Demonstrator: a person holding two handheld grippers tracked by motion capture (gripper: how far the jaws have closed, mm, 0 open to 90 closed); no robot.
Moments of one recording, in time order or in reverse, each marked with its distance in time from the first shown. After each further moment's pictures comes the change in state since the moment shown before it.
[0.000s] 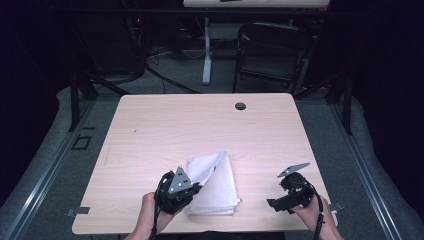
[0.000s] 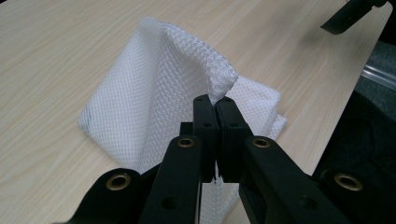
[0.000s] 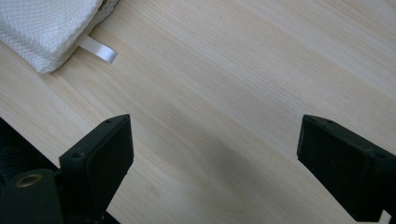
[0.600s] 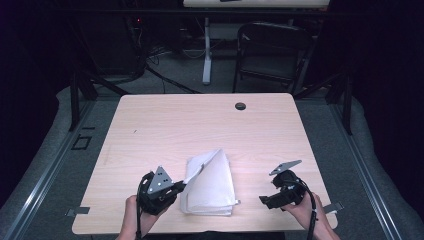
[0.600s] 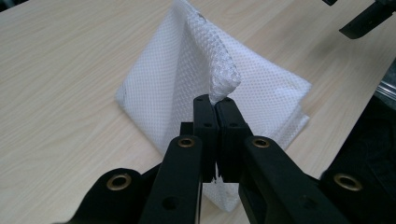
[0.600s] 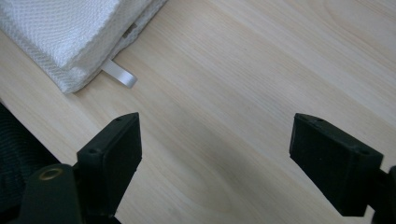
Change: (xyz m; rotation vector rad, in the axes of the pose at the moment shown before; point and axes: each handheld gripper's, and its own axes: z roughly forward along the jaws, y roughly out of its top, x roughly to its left) left arm 0.018 -0.019 -0.026 -0.016 0.064 -0.058; right arm 0.018 0.019 0.001 -0.040 0.030 -0.041
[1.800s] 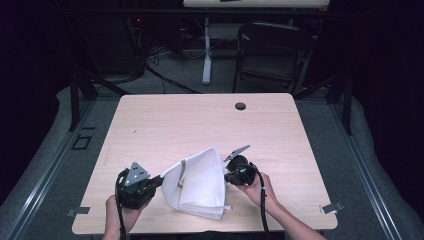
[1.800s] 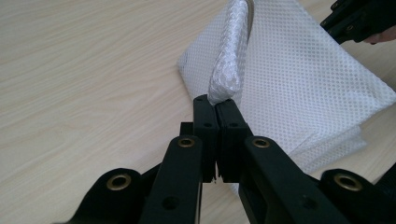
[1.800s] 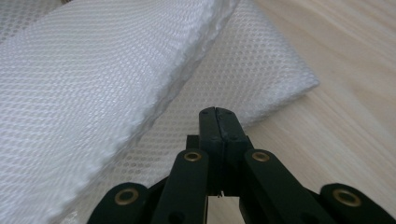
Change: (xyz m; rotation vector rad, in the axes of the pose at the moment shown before) left arm 0.041 -0.024 -0.018 0.018 0.123 -0.157; right arm 0.038 0.088 0.090 -0.030 0.121 -0.110
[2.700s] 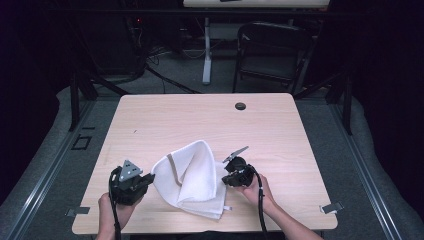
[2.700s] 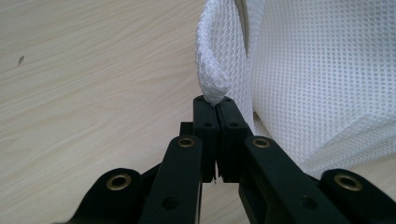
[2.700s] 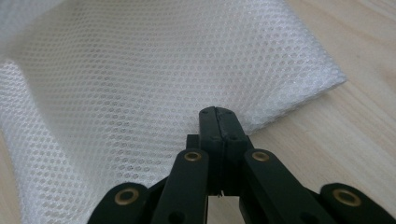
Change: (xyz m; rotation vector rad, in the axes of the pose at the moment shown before) left arm 0.020 -0.007 0.002 0.034 0.070 -0.030; right arm -0.004 -0.004 0.014 0.019 0.045 0.040
